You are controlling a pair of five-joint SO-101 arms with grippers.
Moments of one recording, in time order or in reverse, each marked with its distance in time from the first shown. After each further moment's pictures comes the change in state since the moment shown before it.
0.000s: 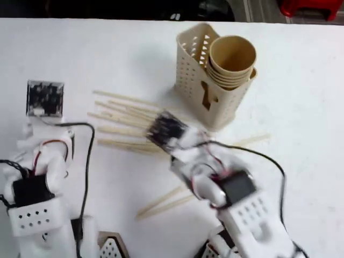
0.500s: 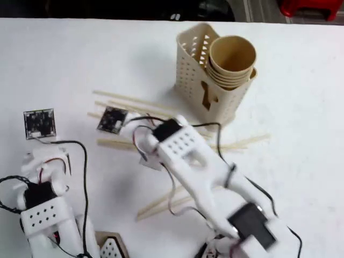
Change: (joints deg) left arm -11.6 -2.6 26.9 -15.4 0.4; right arm -7.2 50.3 -23.6 0.0 5.8
